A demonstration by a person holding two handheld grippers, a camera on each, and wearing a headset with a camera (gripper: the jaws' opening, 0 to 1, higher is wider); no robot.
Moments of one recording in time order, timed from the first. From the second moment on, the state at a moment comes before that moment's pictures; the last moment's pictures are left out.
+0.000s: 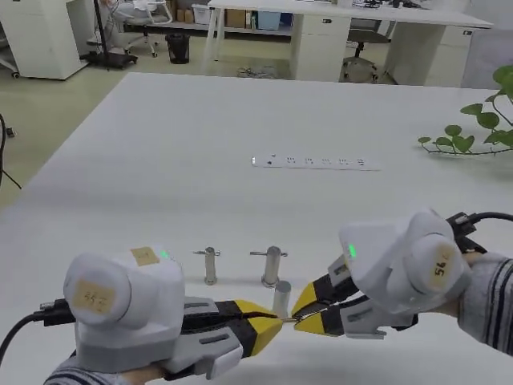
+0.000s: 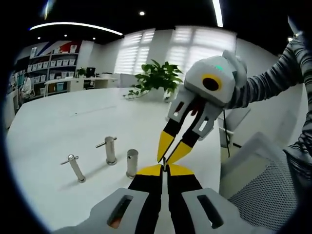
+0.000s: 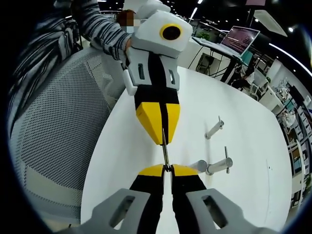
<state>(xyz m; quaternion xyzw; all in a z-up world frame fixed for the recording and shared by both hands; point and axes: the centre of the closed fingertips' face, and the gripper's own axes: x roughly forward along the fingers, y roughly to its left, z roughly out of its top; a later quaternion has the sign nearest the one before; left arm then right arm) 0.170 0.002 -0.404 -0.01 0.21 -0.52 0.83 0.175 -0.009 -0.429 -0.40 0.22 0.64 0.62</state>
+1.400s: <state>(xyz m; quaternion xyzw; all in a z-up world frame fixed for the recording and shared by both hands) 0.219 0.004 -0.431 0.04 0.22 -0.39 0.89 0.223 -0.054 -0.447 -0.45 0.26 0.54 0.66</state>
